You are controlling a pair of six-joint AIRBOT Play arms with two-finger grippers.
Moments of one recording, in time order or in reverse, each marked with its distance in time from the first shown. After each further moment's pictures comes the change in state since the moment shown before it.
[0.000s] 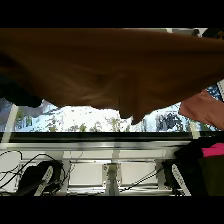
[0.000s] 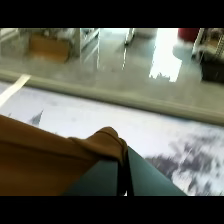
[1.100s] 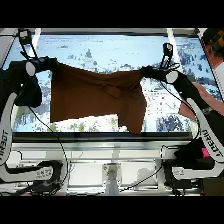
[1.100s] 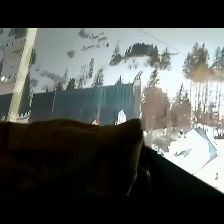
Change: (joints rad) left arm -0.035 -0.848 0.016 -0.019 0.266 0.154; right arm 0.231 -0.978 -0.243 0.222 -0.764 0.090
